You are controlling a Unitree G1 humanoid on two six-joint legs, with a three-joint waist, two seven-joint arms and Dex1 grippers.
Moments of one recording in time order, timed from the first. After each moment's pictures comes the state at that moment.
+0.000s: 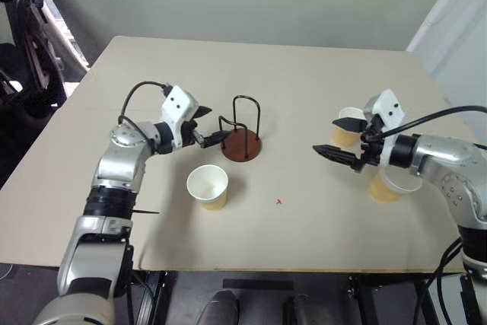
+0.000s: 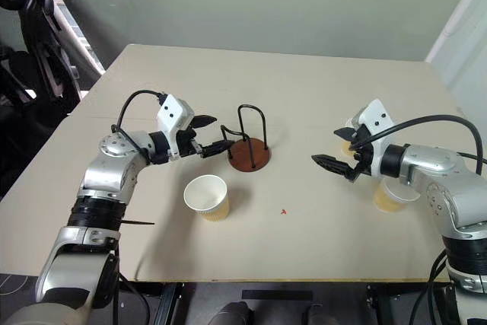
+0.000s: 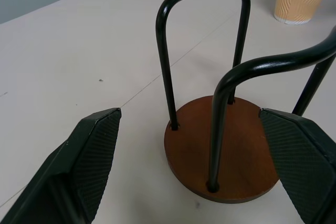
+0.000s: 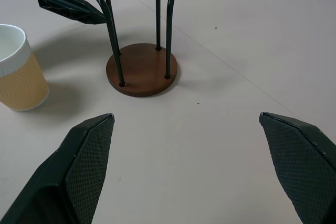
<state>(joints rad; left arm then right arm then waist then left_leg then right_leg) -0.77 0.59 -0.01 0.40 -0.21 0.26 -0.93 -0.52 -0.78 -0.06 -0.32 0.54 0.83 0.76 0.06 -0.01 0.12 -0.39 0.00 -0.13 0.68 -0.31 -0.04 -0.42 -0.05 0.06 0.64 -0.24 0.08</state>
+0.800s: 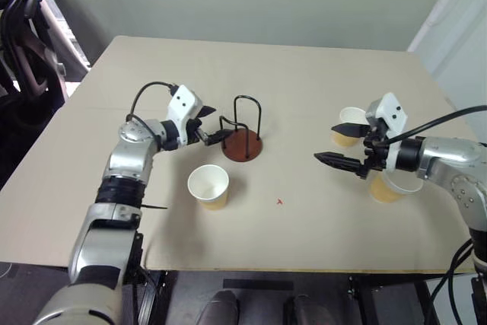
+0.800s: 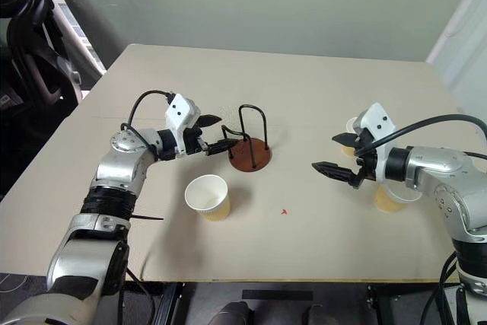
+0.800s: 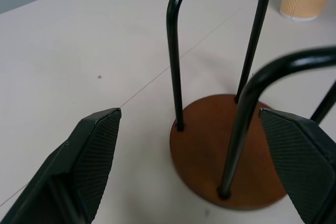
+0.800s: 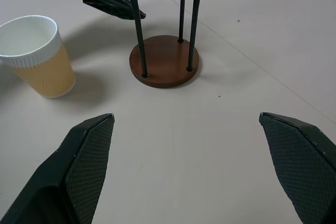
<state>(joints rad) -0.86 0.52 -0.02 0.61 -0.16 0.17 -0.97 -0.51 -0.84 -0.07 -0.36 0.61 0.87 0.81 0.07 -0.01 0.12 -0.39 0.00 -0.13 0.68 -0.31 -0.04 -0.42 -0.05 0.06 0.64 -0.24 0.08</state>
